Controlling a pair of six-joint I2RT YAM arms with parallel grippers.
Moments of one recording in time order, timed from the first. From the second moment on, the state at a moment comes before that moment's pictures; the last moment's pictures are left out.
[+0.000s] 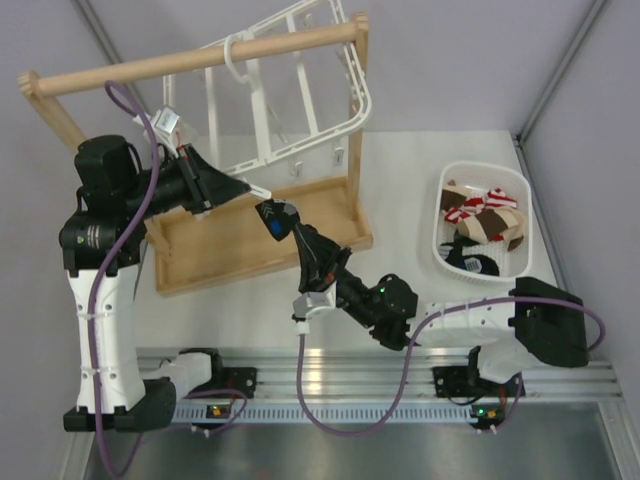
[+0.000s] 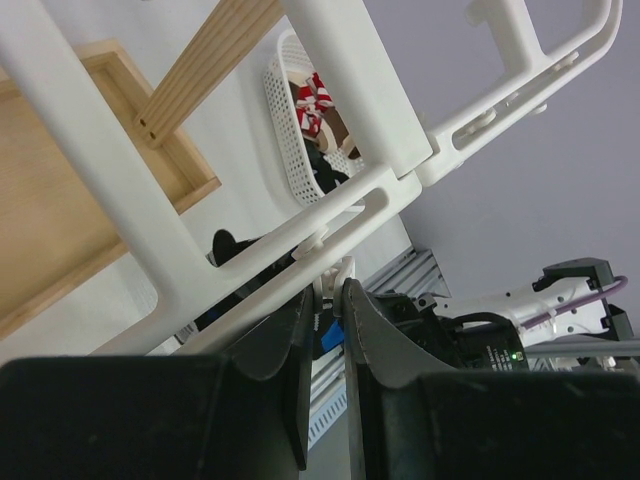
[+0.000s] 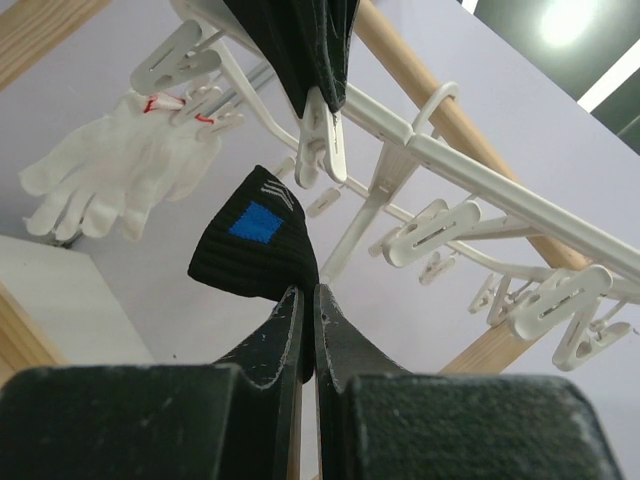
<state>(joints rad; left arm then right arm) 0.00 1.12 1.74 -0.96 0.82 -0.51 1.33 1.45 0.76 1.28 0.29 -1.28</state>
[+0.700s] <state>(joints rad) 0.01 1.13 1.73 -0.96 0.85 -0.51 1.30 1.38 0.73 1.29 0.22 -1.30</state>
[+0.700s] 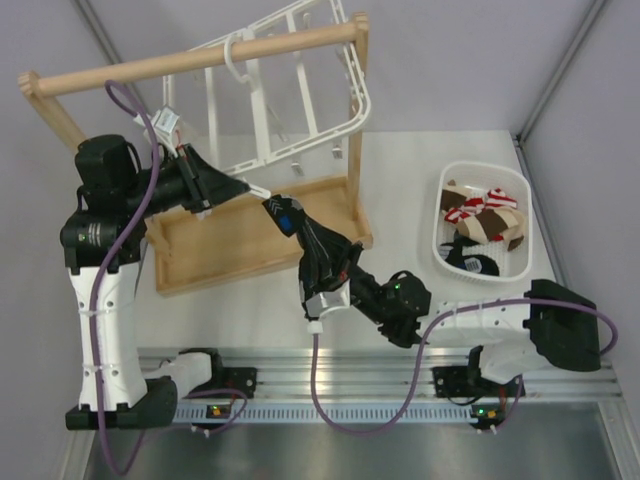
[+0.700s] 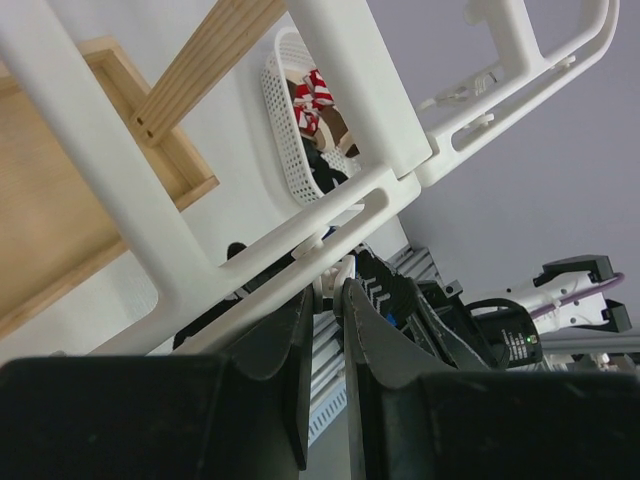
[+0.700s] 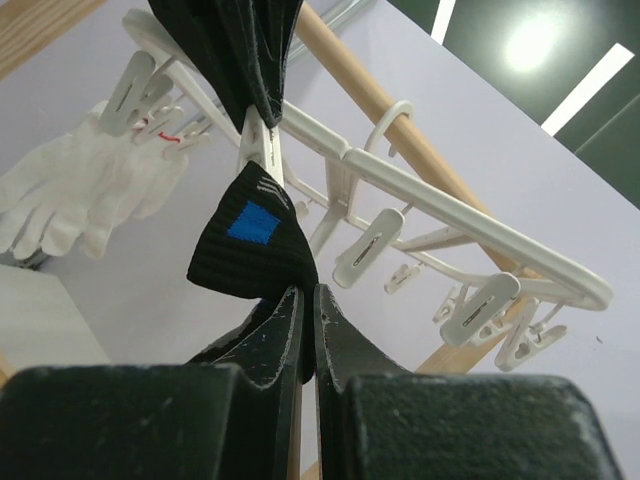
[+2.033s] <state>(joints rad) 0.05 1.13 1.66 -0.87 1.02 -0.57 1.25 1.37 0.69 1.29 0.12 -1.28</state>
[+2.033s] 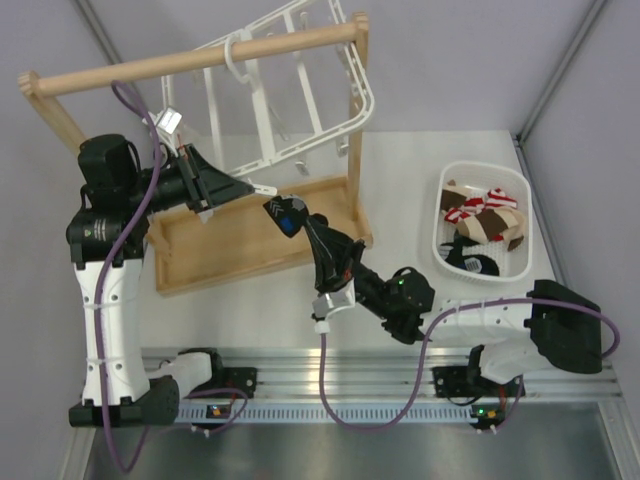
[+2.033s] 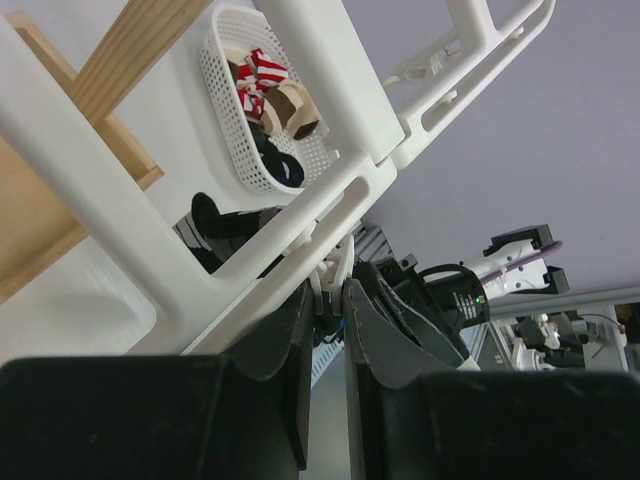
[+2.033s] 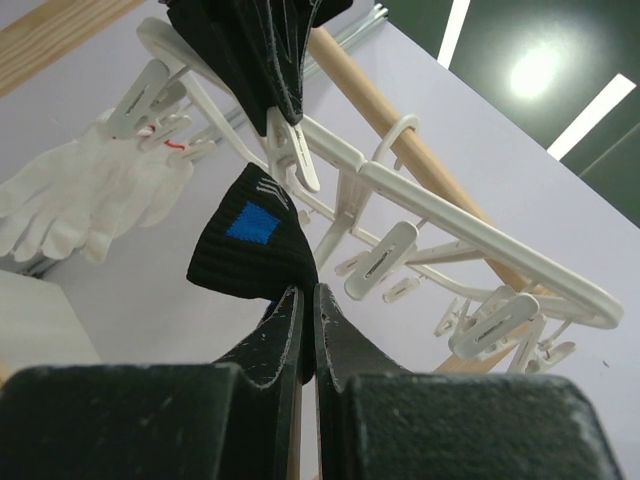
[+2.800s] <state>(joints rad) 0.06 1.13 1.64 -0.86 1.06 -0.55 1.22 1.37 0.70 1.29 0.06 -1.26</state>
